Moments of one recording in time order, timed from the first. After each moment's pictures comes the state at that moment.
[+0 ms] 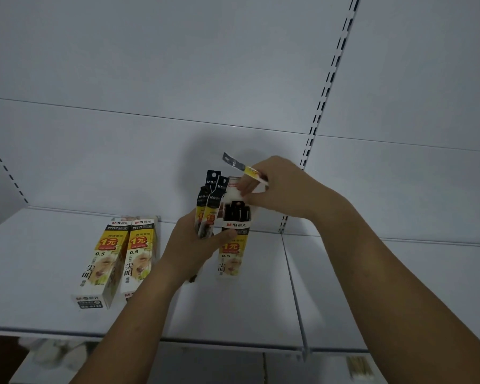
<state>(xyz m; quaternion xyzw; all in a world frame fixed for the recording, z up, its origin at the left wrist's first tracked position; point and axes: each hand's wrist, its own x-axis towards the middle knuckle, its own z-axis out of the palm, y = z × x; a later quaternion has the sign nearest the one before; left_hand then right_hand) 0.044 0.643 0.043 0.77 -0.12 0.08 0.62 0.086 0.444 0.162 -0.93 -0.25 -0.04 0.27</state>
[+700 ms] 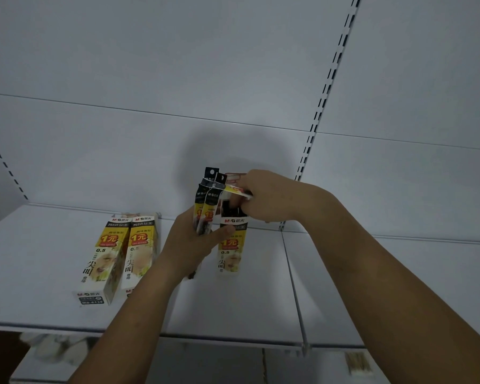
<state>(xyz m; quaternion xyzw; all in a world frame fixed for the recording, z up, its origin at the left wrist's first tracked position) 0.043 0.647 0.042 0.76 -0.12 0.07 0.63 0.083 0.470 0.160 -0.96 -0.24 0.09 0.14</state>
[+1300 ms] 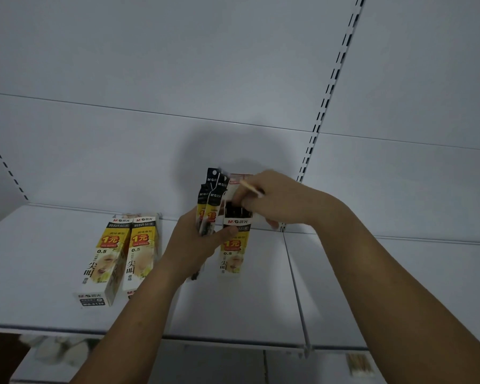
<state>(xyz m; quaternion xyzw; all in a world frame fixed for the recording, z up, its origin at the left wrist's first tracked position) 0.042 0.646 0.045 0.76 -0.11 0.06 0.64 0.067 0.458 0.162 -0.94 -0.23 0.08 0.25</state>
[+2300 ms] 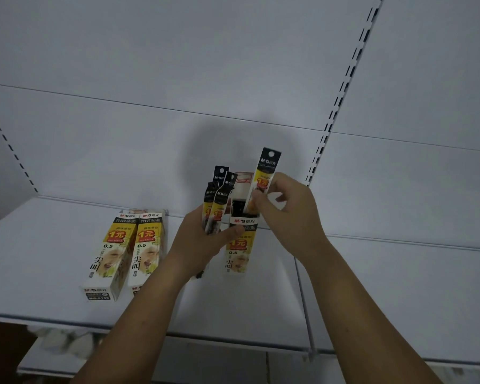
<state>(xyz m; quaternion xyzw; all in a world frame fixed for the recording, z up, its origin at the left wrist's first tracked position) 0.046 0.646 0.040 0.75 -0.10 0.06 0.65 0.048 0.465 0.104 -0.84 -0.18 -0.20 0.48</state>
